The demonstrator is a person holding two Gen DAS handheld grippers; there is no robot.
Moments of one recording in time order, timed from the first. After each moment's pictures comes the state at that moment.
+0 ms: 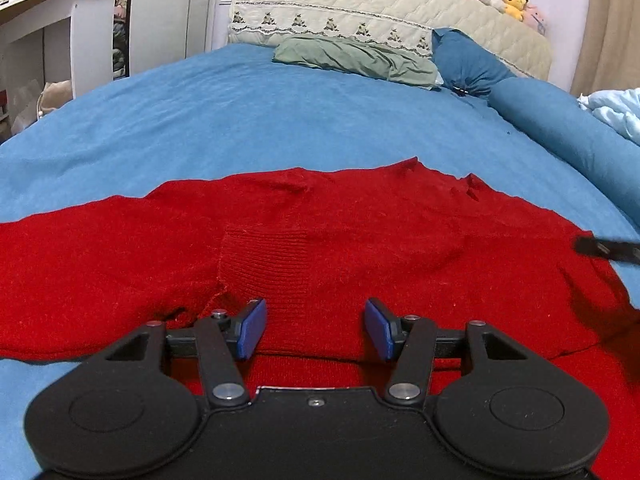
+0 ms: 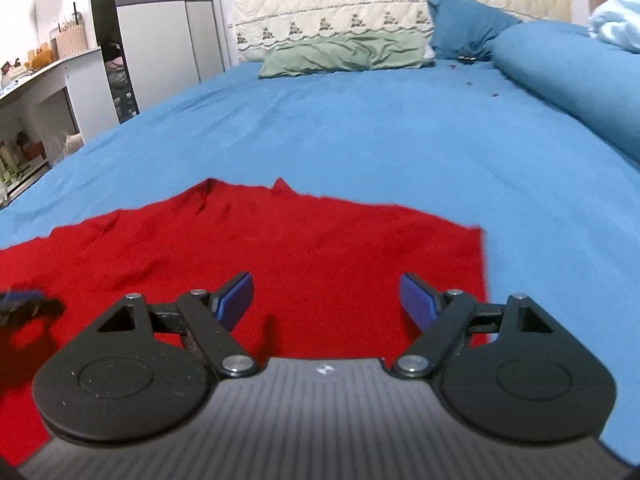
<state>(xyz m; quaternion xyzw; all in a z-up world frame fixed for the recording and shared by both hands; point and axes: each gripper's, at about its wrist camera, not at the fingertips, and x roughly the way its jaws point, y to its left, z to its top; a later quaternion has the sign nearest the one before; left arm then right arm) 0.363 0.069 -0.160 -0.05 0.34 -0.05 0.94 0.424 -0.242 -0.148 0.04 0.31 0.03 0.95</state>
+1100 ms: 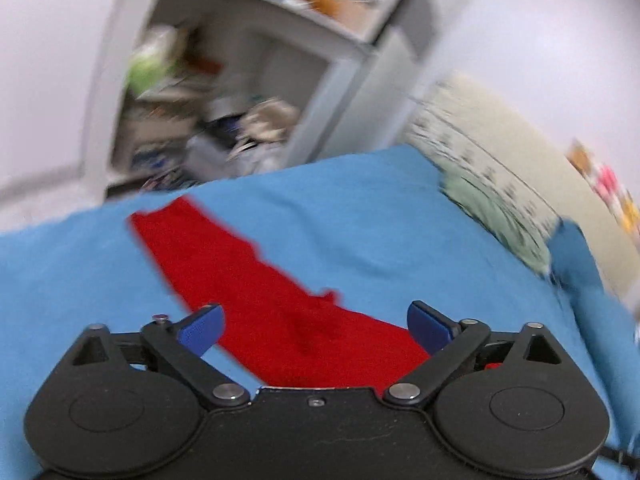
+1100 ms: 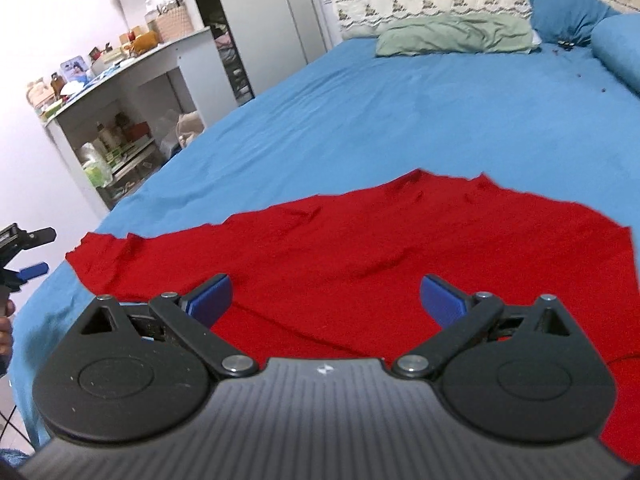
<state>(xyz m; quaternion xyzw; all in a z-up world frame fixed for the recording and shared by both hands) 0.260 0.355 -0.087 -0.30 0.24 0.14 0.91 0.337 -0.091 -0.067 0.07 0.34 0.18 0.92</state>
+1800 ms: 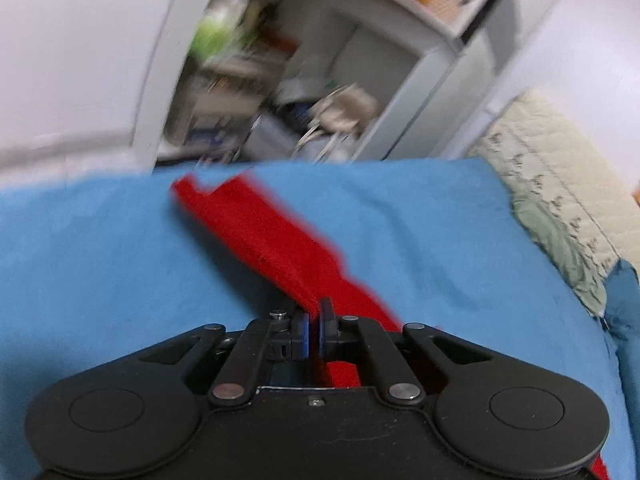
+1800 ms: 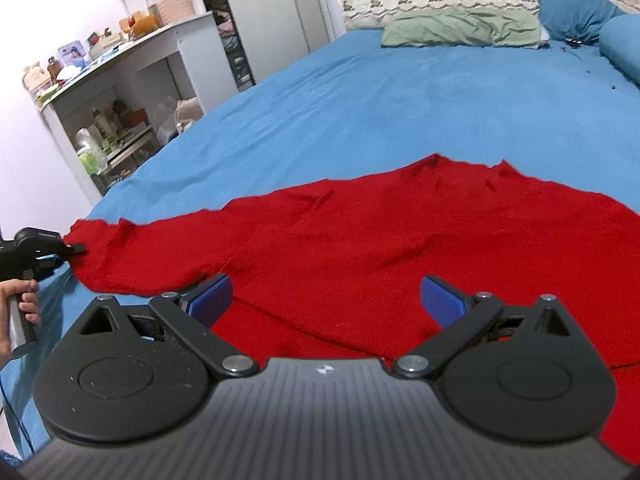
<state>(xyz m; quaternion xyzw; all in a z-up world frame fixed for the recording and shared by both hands) 0.308 0.387 -0.117 -0.31 0.24 0.22 0.90 0.350 -0.080 -0.088 0.06 0.34 0.16 0.92</state>
